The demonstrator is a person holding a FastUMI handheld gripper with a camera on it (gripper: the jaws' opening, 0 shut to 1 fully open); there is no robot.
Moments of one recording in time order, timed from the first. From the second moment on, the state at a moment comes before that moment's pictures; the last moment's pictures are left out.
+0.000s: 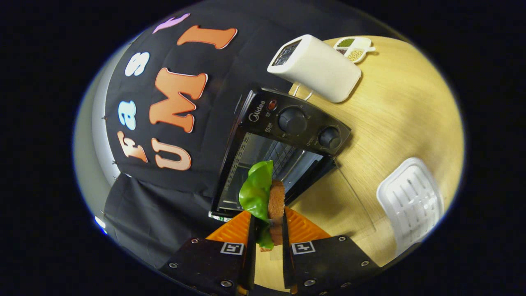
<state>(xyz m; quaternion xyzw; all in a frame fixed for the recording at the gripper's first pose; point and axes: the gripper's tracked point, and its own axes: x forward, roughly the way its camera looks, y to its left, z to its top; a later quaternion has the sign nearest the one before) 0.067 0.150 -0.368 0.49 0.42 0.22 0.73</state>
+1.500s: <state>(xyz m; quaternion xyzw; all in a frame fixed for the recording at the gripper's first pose) 0.096 0.210 -0.407 0.52 0.41 0.08 0.74</state>
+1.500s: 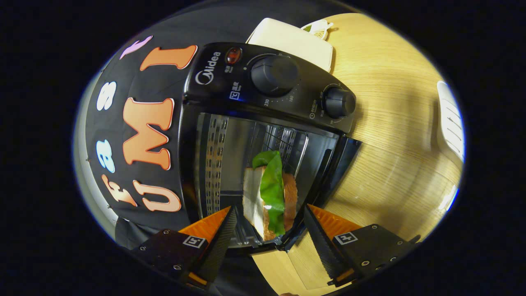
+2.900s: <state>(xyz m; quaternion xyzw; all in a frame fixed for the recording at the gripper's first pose) -0.085 0.127 -0.436 -0.08 0.45 0.16 0.88</state>
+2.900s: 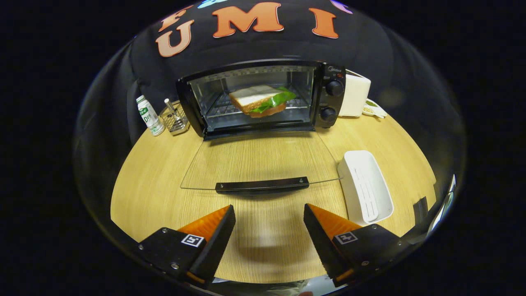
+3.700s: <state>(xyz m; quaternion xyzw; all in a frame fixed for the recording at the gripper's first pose) -0.059 0.140 -0.462 -0.13 0.46 0.15 0.86</state>
